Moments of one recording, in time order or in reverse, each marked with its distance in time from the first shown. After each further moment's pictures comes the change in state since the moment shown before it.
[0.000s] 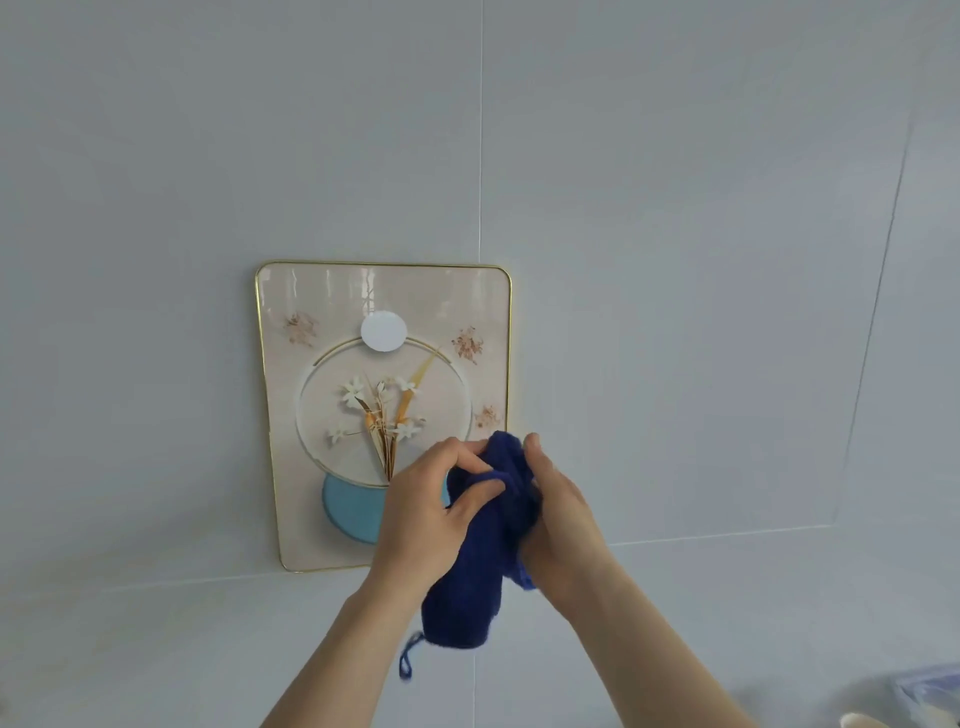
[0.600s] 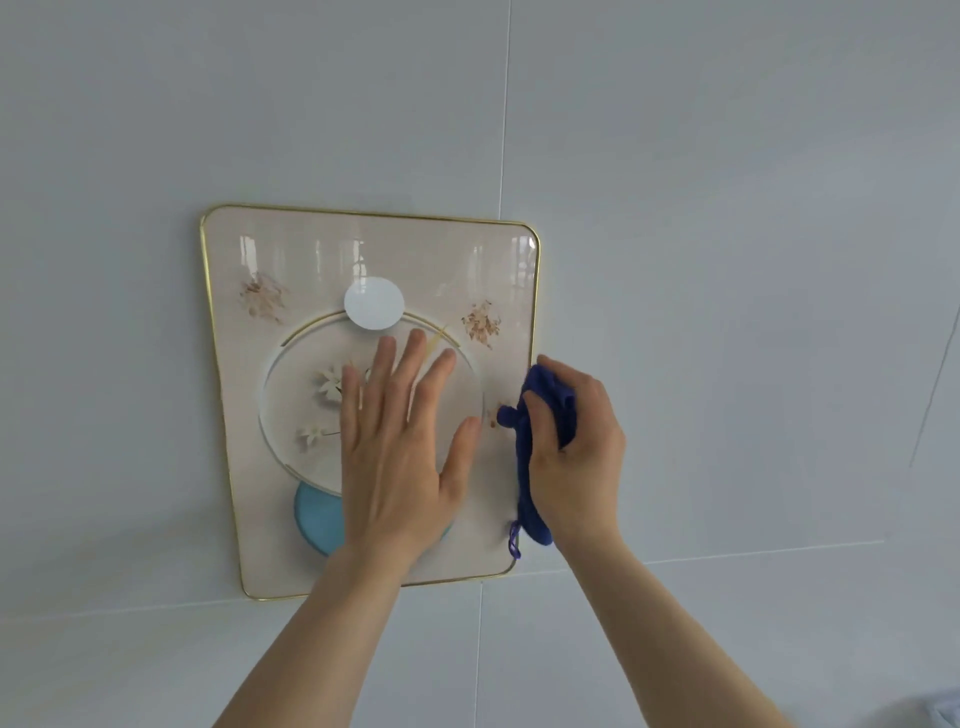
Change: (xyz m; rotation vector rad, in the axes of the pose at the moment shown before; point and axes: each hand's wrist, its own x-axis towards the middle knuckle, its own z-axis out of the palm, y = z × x) left_hand 0.069 -0.067 0.002 0.700 0.245 0.305; right_hand 0.093 -0.004 -0.001 -0.825 0.340 -0.993
